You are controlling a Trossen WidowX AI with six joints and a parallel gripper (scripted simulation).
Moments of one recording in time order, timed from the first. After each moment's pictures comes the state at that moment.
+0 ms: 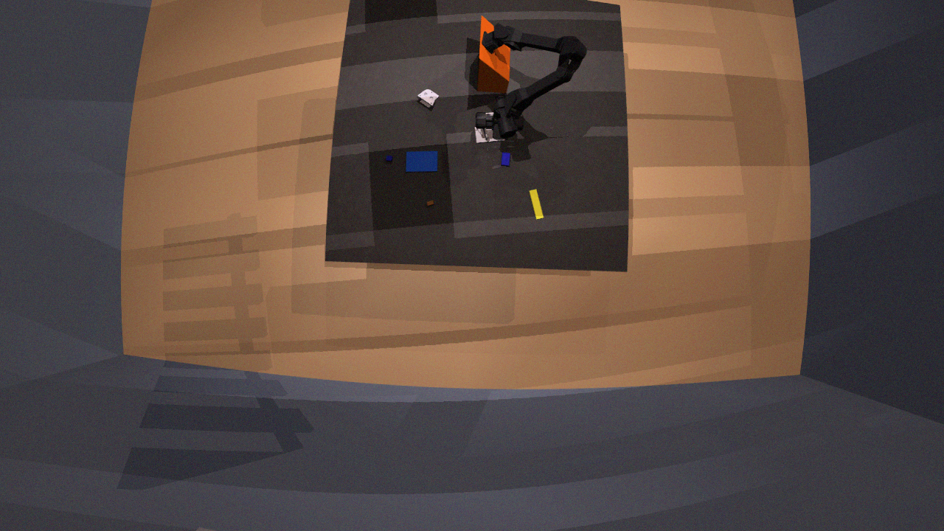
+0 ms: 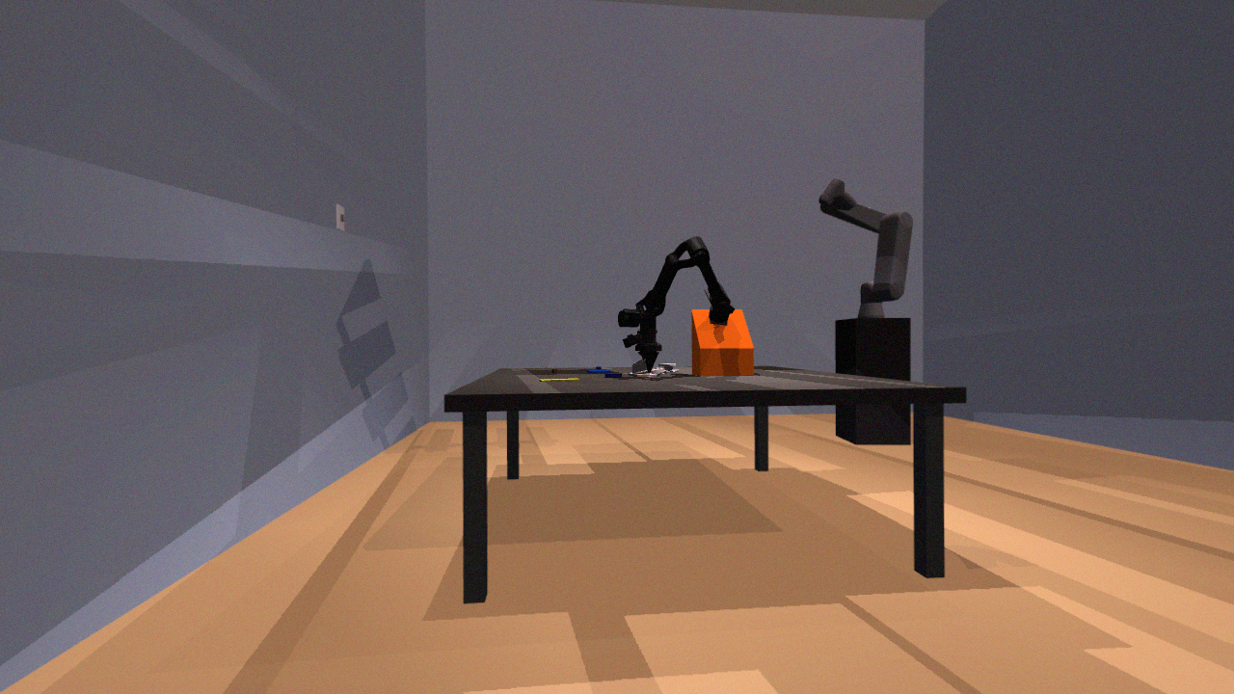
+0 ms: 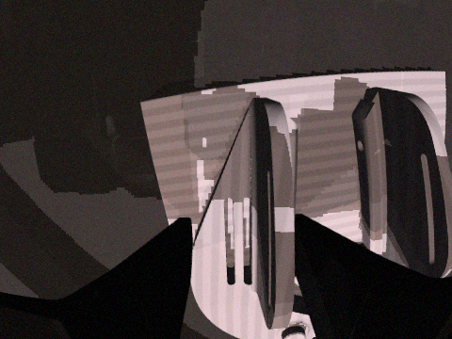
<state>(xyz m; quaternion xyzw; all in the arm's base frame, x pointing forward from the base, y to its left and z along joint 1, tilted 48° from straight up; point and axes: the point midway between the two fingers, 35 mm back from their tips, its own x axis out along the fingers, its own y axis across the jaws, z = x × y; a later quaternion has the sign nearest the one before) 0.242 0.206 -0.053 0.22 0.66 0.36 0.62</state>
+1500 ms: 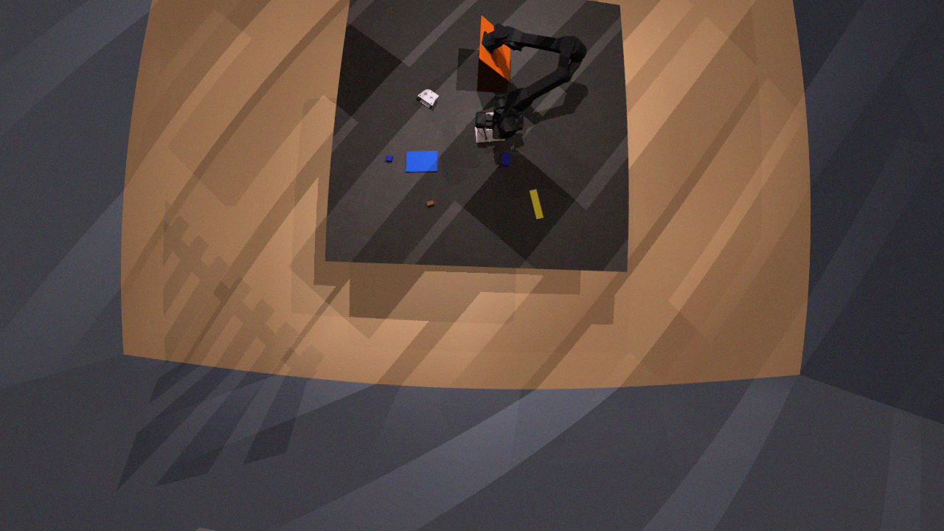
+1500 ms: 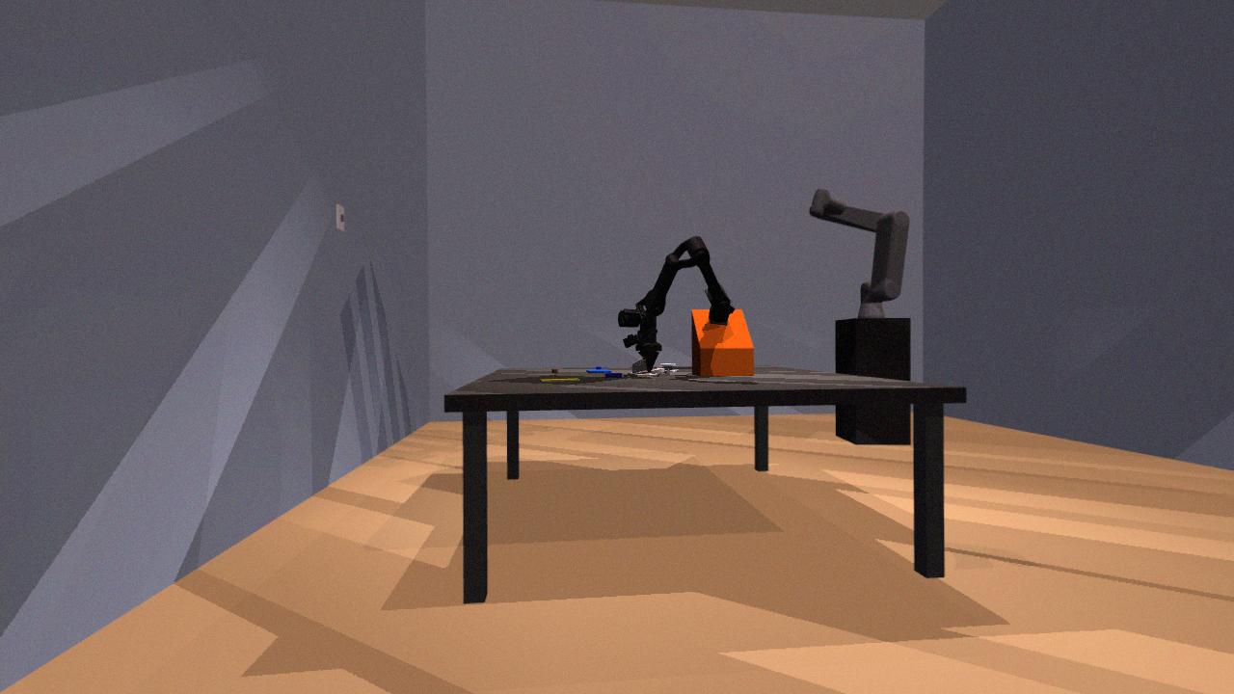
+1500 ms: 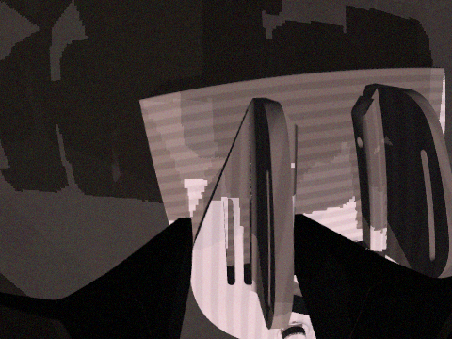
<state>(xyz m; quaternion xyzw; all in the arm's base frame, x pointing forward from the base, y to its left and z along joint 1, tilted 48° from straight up) 0.241 0.205 -0.053 0.22 0.66 0.36 0.62</state>
